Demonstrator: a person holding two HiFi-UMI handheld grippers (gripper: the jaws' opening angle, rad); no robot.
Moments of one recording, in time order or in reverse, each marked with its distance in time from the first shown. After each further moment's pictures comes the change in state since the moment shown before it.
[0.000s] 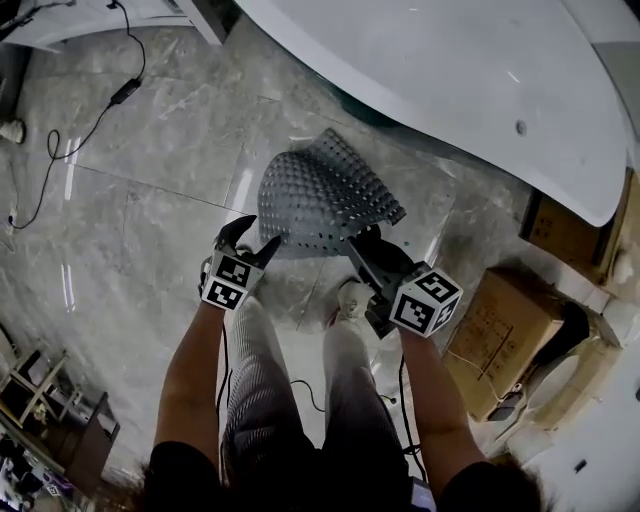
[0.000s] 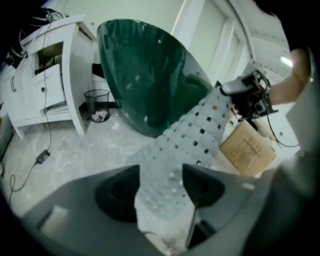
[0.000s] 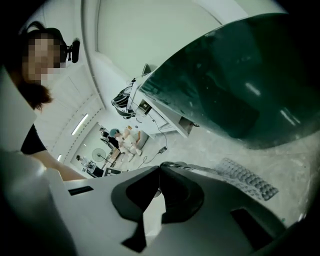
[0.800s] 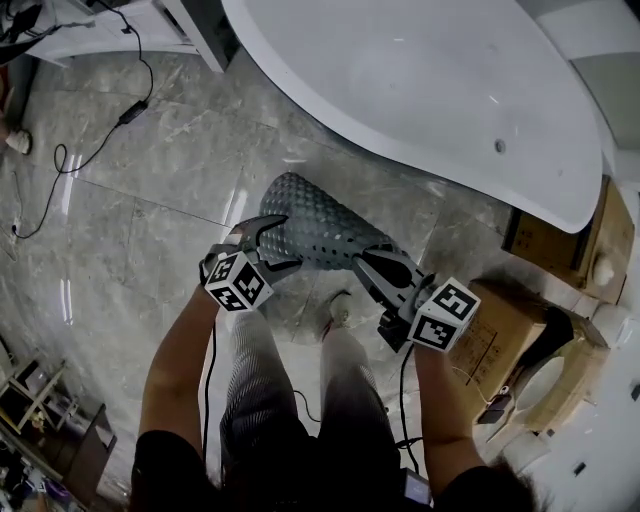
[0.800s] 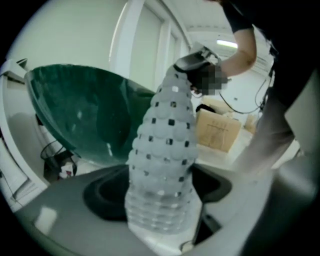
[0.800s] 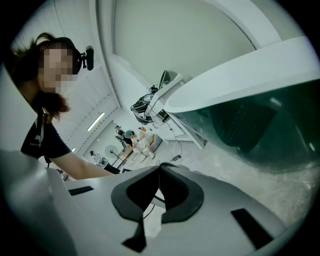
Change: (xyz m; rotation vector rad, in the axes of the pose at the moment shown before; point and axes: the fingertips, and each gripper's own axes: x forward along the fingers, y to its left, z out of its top) left arm -0.031 -0.055 0.097 0.532 -0.106 -0.285; right arm -0.044 0.080 0.083 -0.119 -0.016 0.131
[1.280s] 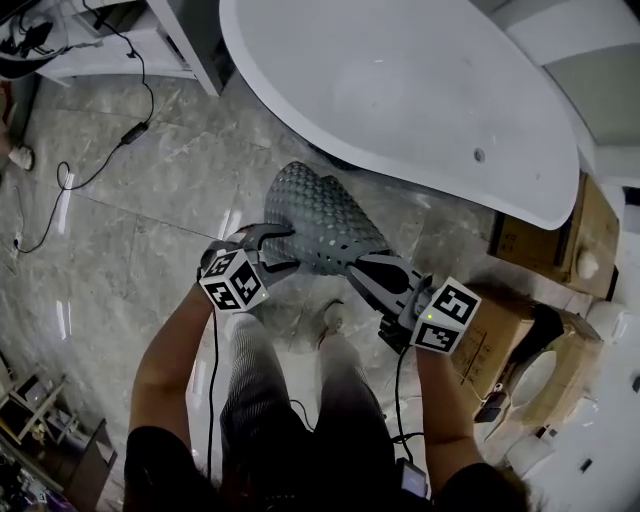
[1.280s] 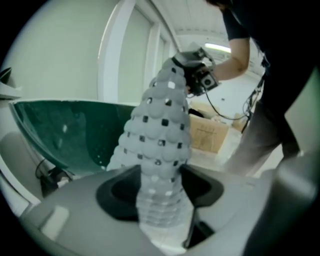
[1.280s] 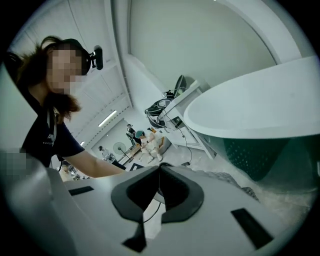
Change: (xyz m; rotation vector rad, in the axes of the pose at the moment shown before) left arm -0.037 -0.002 0.062 0.085 -0.020 -0.111; right arm -0.021 0.062 0.048 -0.117 -0.017 0.084
